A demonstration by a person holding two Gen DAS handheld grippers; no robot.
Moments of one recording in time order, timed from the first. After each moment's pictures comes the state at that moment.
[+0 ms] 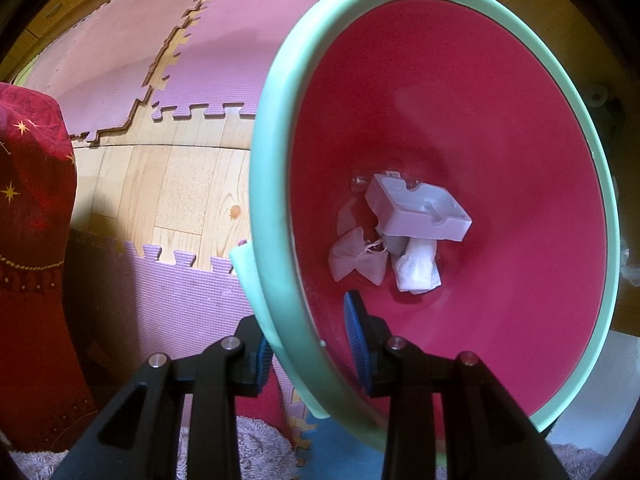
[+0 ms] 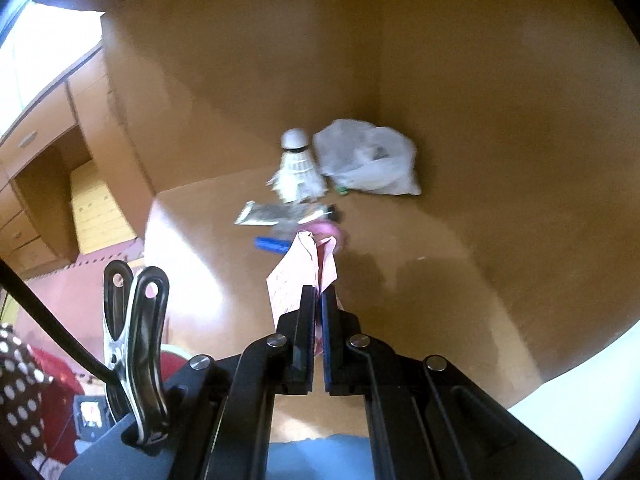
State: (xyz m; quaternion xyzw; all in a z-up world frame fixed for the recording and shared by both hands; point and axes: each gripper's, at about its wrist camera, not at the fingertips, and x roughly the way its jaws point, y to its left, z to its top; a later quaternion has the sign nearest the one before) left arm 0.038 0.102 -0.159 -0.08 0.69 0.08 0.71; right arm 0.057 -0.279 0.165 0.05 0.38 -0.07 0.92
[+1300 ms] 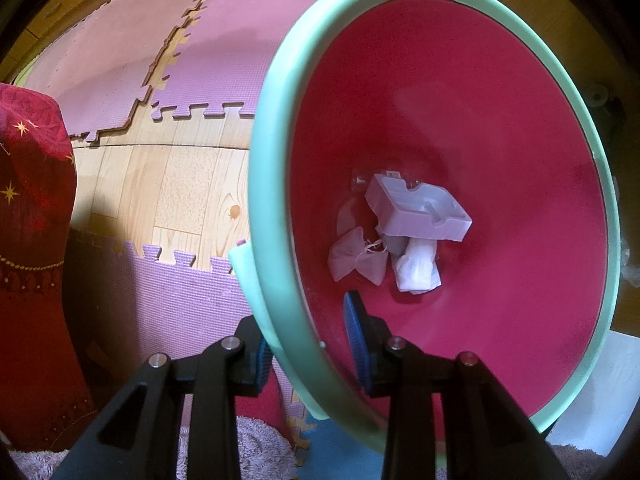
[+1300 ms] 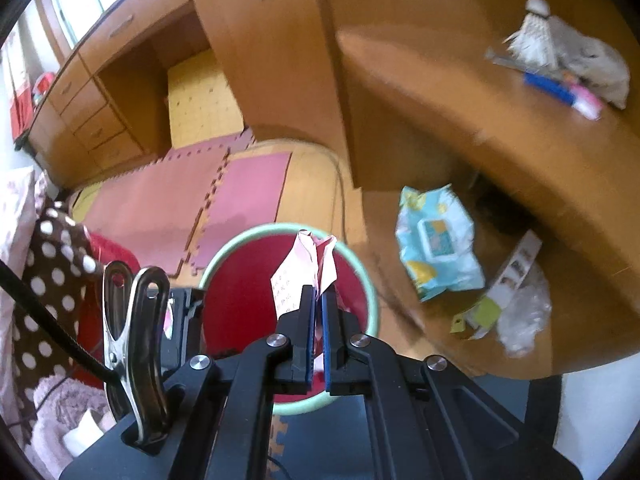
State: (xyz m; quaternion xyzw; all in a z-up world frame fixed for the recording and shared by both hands) left arm 0.038 0.103 -0.159 -0.08 0.69 0.08 0.71; right arm 0.044 -0.112 0.038 0.04 0.49 0.12 0.86
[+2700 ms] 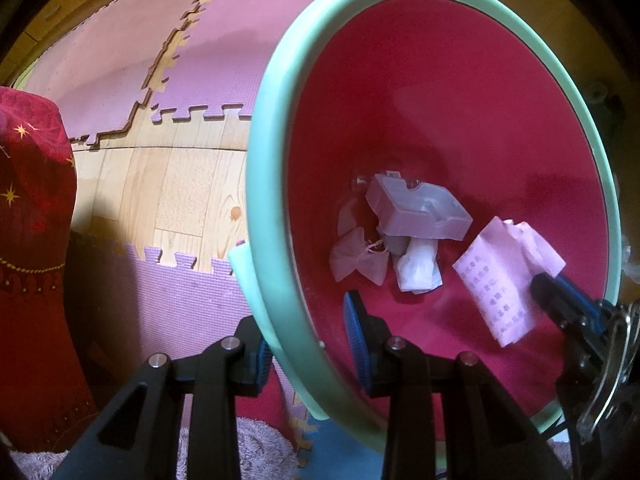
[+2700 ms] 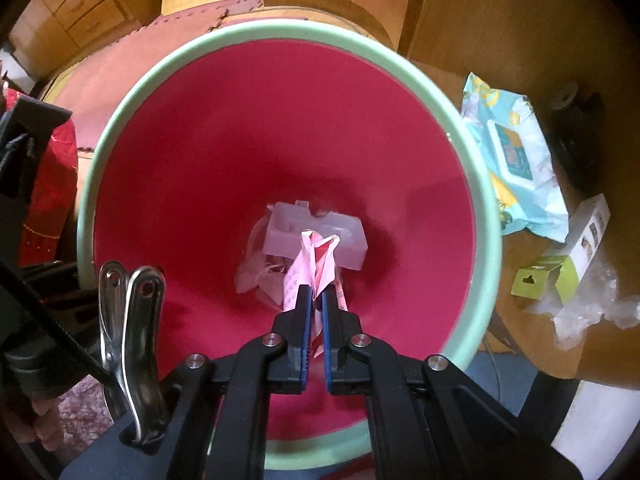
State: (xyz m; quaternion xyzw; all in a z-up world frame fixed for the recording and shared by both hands) left arm 0.041 0.101 -0.158 -0.08 0.69 0.08 0.71; right arm 0.066 -0.048 -0.144 -0.09 0.62 0.14 0.77
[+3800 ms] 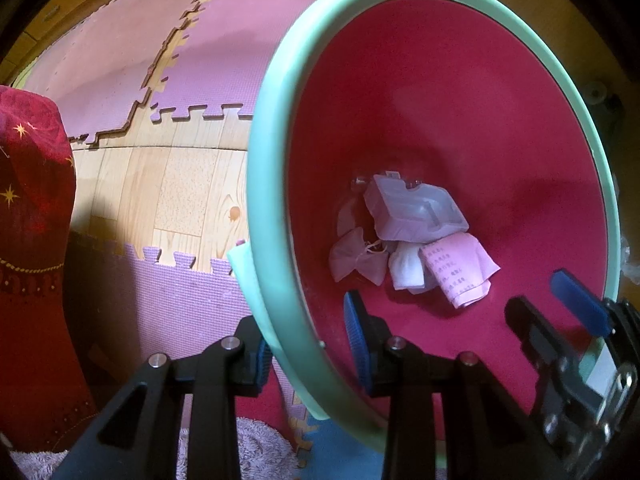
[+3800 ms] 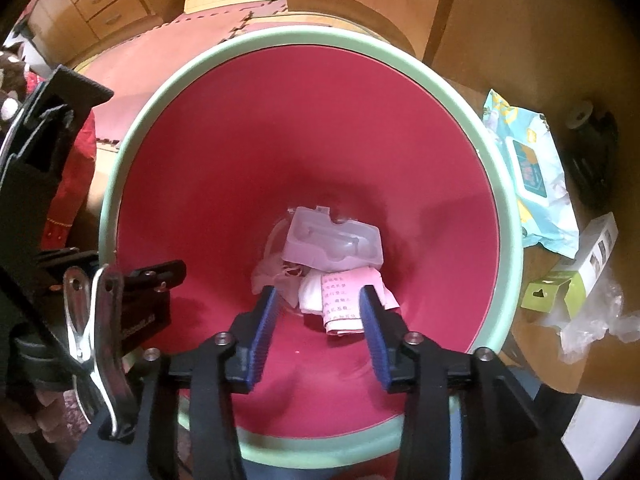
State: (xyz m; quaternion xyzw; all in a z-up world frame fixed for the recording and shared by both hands) left arm 0.040 0.103 -0.159 -0.08 0.69 0.08 0.71; right arm 0.058 -0.035 -0.136 -0.09 0.61 0.17 0.77
